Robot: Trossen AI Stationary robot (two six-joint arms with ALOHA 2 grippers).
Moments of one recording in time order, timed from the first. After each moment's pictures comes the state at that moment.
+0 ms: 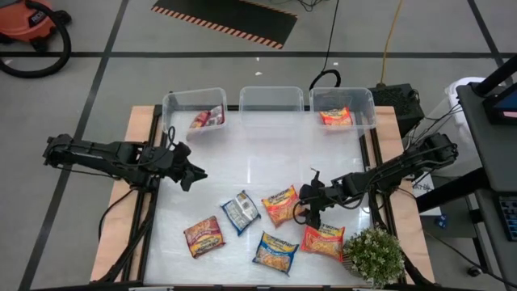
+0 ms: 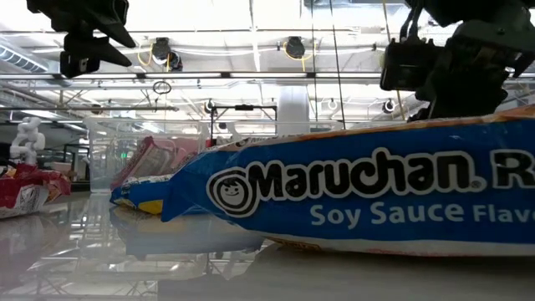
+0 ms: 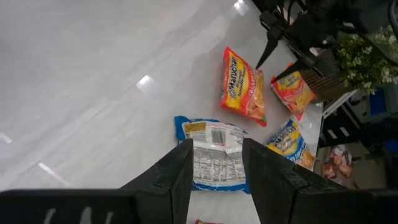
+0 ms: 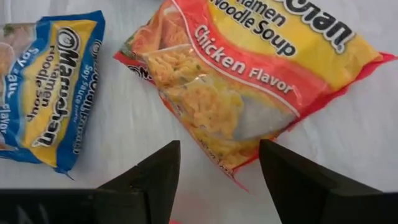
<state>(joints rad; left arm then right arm) -0.15 0.72 0.70 -0.60 -0.14 -0.90 0.32 1.38 0.61 -0.16 0.03 0.66</state>
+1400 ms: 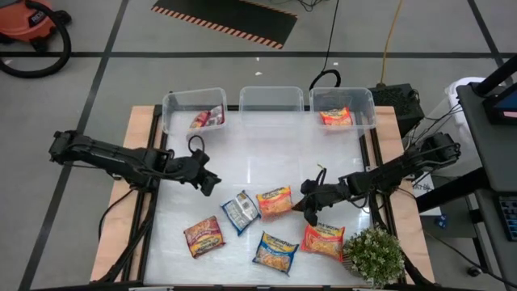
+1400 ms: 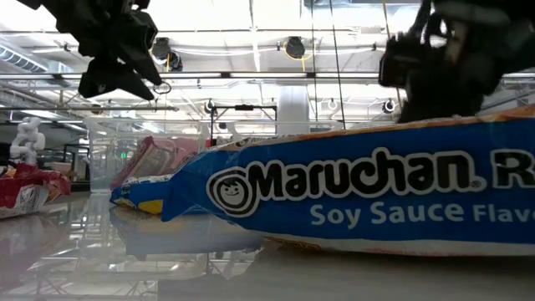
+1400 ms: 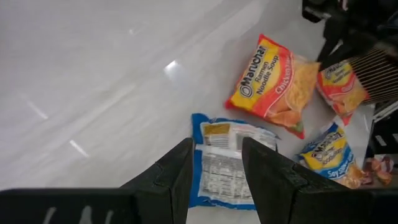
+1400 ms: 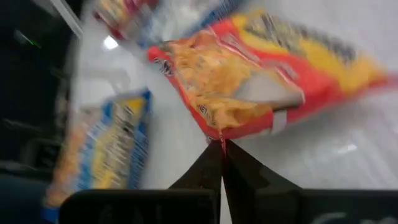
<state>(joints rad) -0.15 1.00 0.70 -0.46 -0.18 -0.95 0.31 1.35 0.45 0.25 0.05 0.81</state>
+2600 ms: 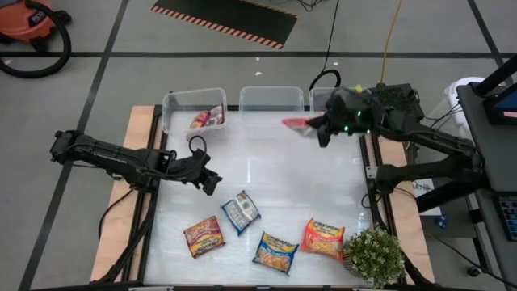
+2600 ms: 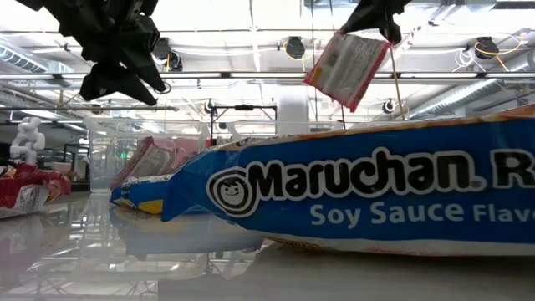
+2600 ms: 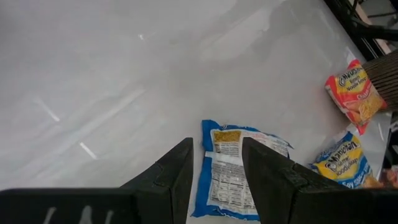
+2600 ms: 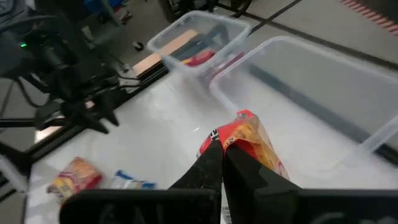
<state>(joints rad) -0.15 1.03 0.70 -0.46 -0.23 -0.96 -0.36 1.03 1.13 -0.58 -0.02 0.39</state>
